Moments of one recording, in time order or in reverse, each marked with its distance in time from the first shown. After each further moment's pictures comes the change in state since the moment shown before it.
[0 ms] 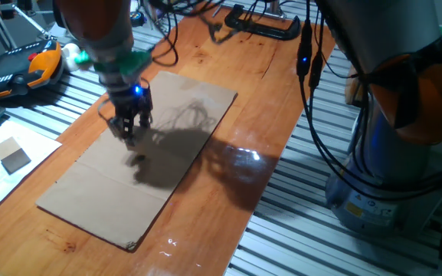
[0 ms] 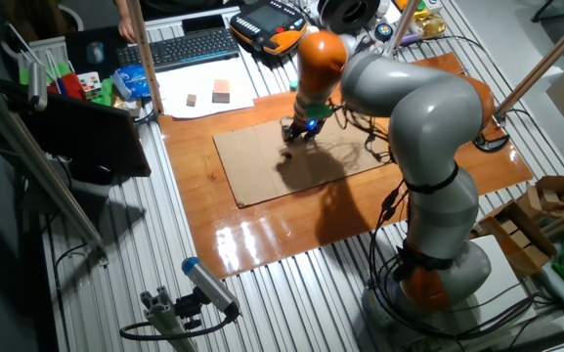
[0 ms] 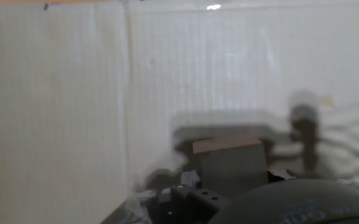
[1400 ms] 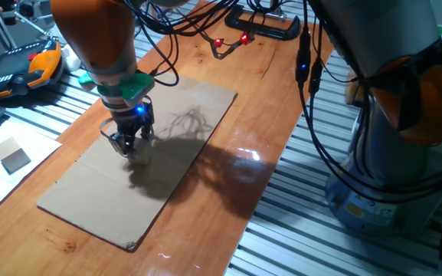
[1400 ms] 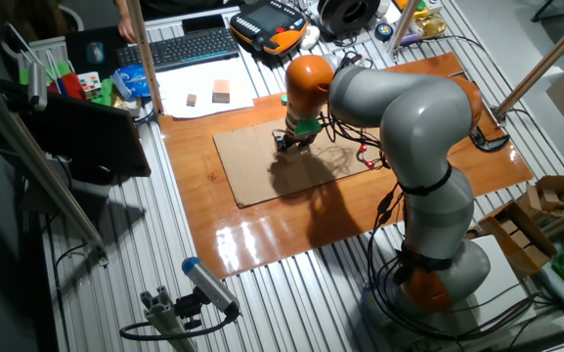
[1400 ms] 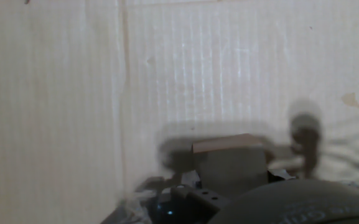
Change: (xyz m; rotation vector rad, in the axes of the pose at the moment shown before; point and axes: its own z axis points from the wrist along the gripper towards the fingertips) arm -0.001 0.006 0.032 0.052 -0.052 0.047
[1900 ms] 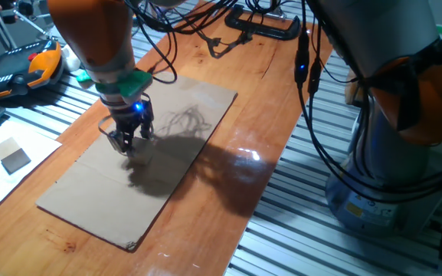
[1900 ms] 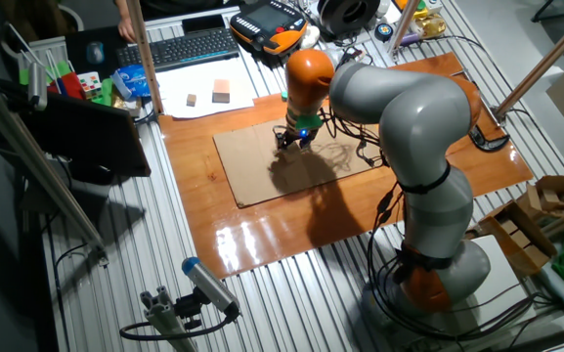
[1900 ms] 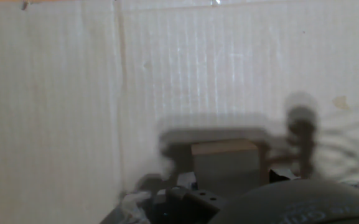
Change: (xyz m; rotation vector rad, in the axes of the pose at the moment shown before) arm -0.005 -0.005 -0.019 0.000 0.051 -0.014
